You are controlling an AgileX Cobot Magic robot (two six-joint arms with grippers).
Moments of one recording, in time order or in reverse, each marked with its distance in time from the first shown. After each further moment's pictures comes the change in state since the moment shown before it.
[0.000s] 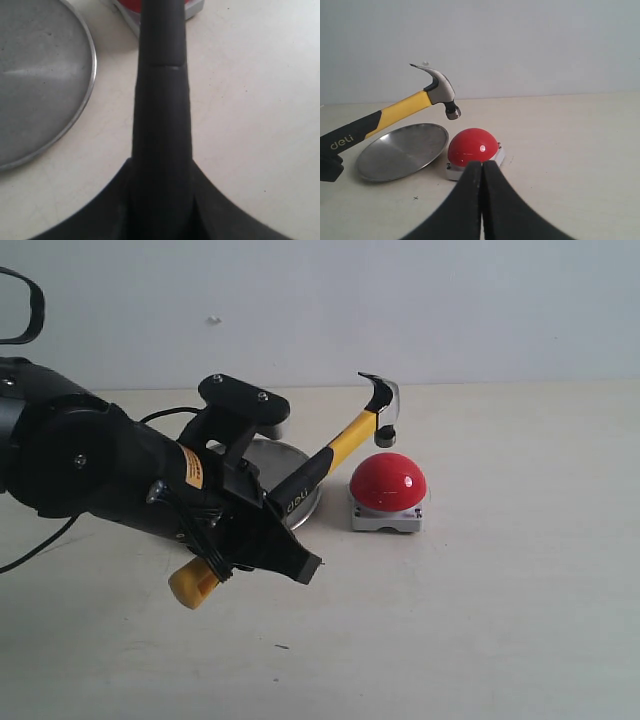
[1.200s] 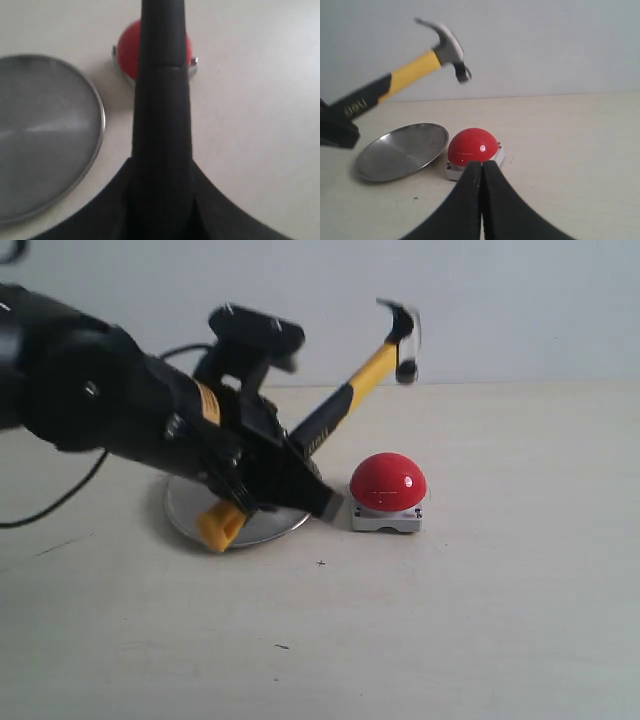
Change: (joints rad) left arm 0.011 0.035 -0.129 0.007 0.021 0.018; right arm 0.000 0.000 0.000 0.000 0.000 0.000
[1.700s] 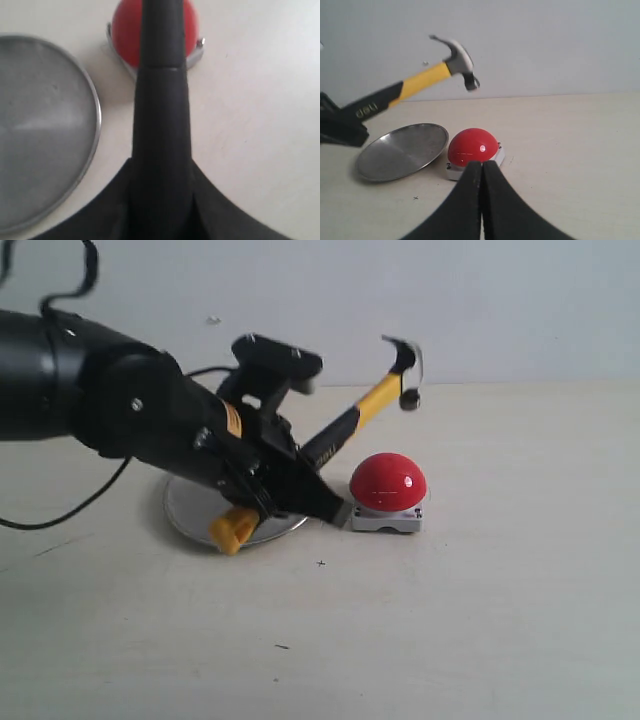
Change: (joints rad) left arm 0.000 0.031 -0.040 -0.003 0.004 0.000; right arm 0.000 0.000 0.000 0.000 0.000 0.000
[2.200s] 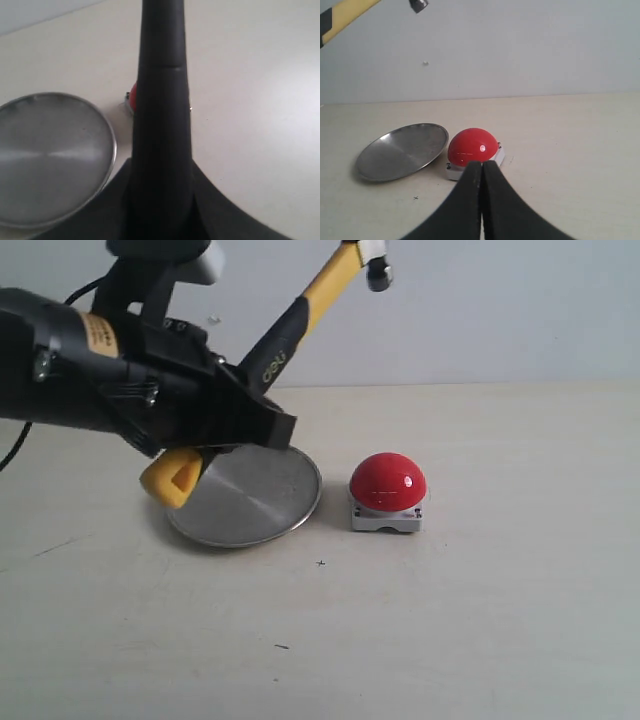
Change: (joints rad) left arm 0.054 -0.283 0.125 -0.084 -0.059 0.000; right arm 0.000 0.000 0.000 0.000 0.002 0.000
